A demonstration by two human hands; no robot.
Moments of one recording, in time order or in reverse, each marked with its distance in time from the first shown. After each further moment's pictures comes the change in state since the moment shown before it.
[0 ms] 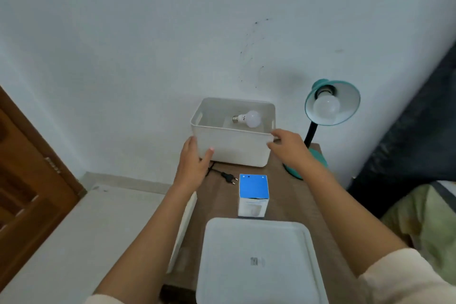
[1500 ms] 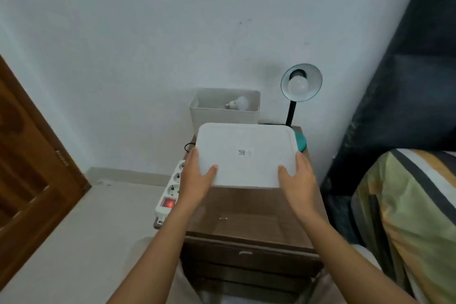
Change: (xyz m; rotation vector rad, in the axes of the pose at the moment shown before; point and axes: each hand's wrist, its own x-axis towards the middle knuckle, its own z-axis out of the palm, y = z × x) left_hand -0.153 0.028 -0.013 -0.050 0.007 -0.077; right_hand -0.180 0.056 0.047 0.315 0.526 0.089
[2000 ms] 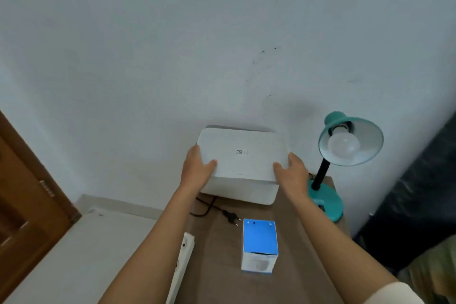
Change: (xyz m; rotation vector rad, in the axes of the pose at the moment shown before) left_hand 0.240 0.009 0.019 0.059 -0.023 -0.067; right_hand 0.214 -0.035 0.132 -0.016 -0.218 0.112
